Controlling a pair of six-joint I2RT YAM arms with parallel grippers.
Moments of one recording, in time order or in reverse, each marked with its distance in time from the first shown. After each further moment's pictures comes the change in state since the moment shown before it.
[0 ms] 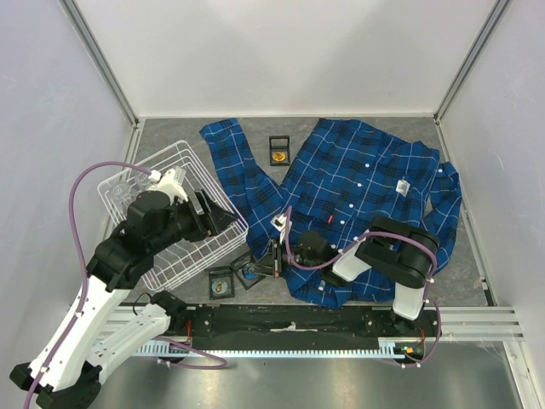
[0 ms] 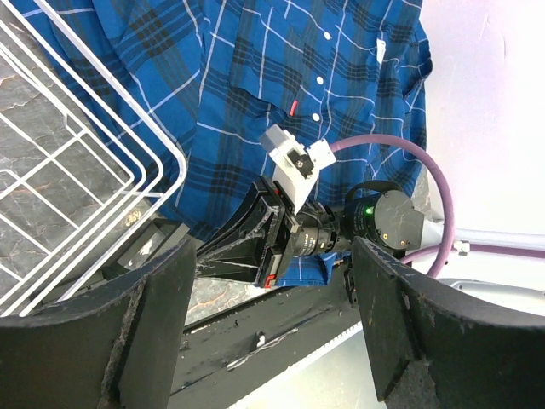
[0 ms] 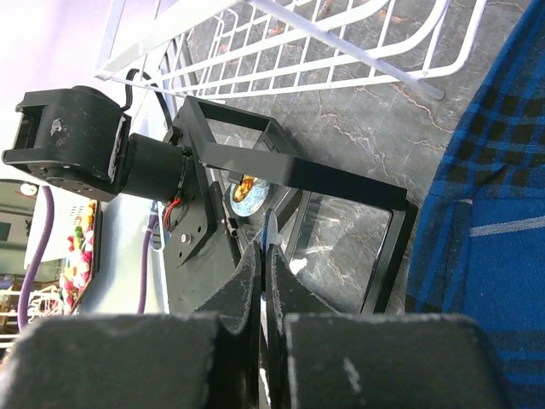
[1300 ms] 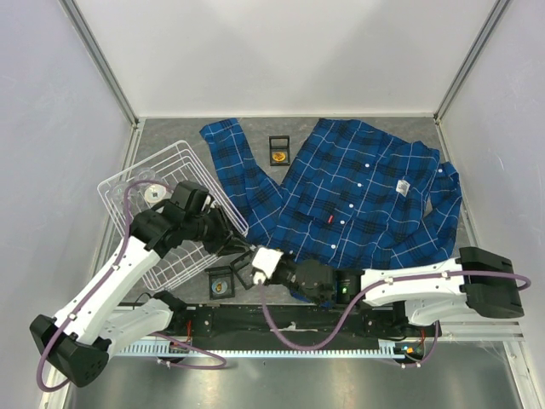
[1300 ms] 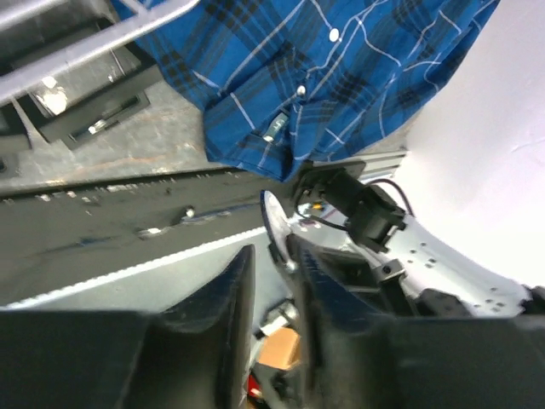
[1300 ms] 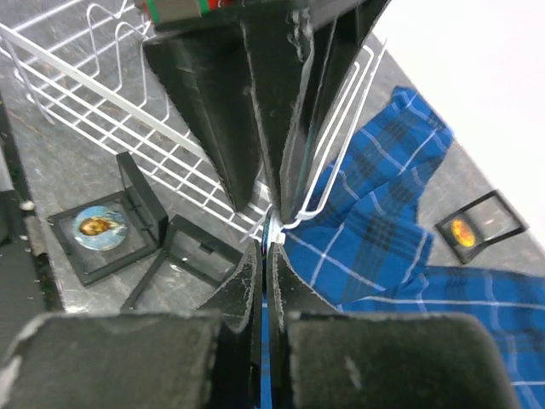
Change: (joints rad) left arm -0.004 0.257 -0.047 -0.150 0.297 -0.401; right arm 0.448 -0.523 0.183 -0.618 0.887 -1.192
